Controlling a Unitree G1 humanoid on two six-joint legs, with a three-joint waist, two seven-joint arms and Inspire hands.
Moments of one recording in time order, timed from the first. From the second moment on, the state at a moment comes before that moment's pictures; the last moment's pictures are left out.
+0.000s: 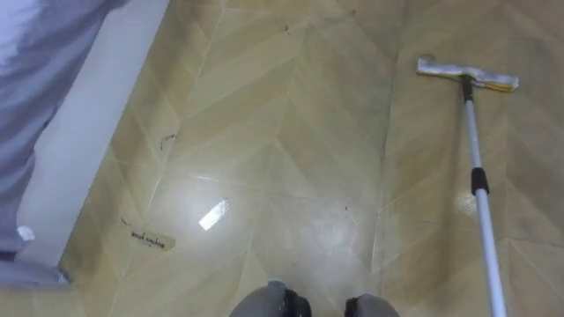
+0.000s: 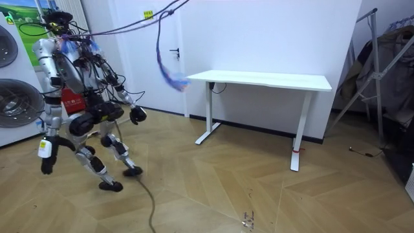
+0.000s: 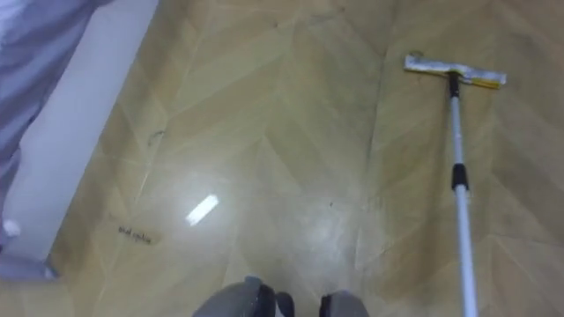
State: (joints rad) left arm 0.17 0.22 -0.16 0.92 -0.06 0.15 0.19; right arm 0.01 -0.36 0.29 1.44 0.42 0.17 -0.14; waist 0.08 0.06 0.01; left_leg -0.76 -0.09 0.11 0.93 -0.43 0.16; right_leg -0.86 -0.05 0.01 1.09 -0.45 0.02
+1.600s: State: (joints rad) left arm 0.12 0.23 -0.11 1.01 -0.08 0.16 0.24; right arm -0.30 -0.39 0.19 1.42 0.31 0.25 -0.09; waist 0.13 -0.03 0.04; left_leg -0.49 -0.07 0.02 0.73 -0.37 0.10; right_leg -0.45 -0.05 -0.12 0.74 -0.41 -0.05
